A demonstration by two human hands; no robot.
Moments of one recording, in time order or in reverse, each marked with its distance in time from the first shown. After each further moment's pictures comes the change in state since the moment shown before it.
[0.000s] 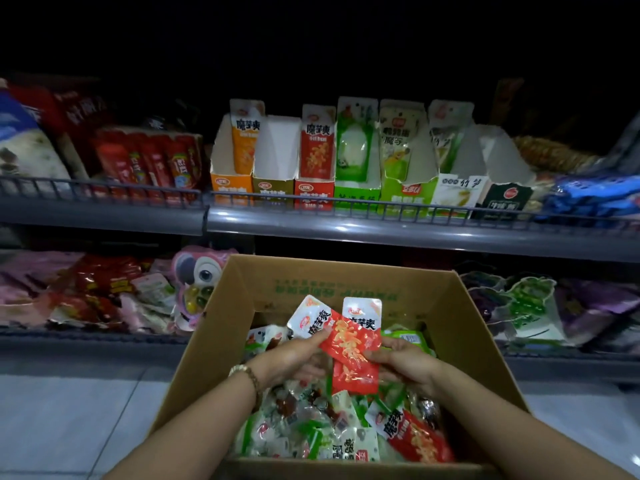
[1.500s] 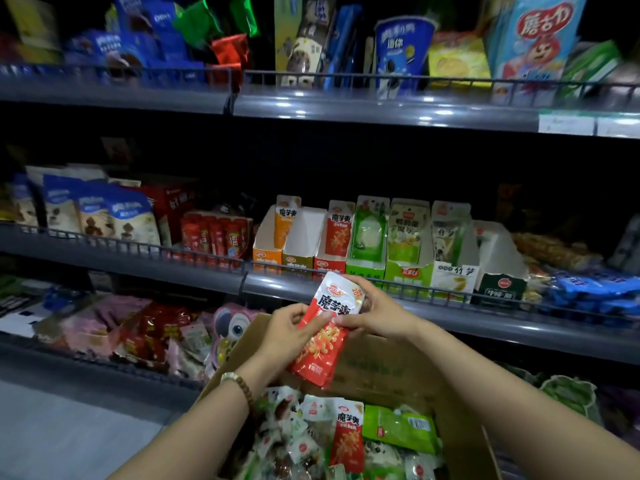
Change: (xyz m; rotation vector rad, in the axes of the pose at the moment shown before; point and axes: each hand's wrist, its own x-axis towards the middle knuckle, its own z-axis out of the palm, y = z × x) left_hand -0.106 0.103 0.009 -0.169 0.598 0.699; right_hand -0.079 -0.177 0.048 -0.518 -0.230 -0.648
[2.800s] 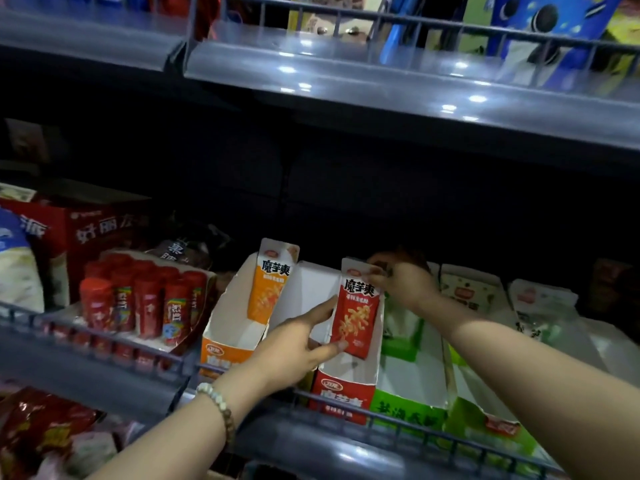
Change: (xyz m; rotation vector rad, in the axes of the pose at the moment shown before) left_hand 0.251 -0.010 -0.033 0.521 -0.226 0.269; right_hand 0.274 -0.016 -0.142 -0.976 0.523 -0.145
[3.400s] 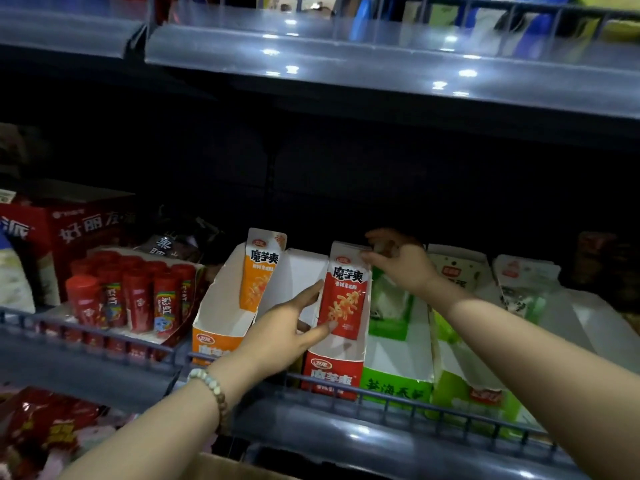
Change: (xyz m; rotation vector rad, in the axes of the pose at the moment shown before) left_hand -0.003 0.010 0.002 0.111 0.068 -0.042; right_hand -0.011 0.014 -0.005 0.380 0.060 0.046
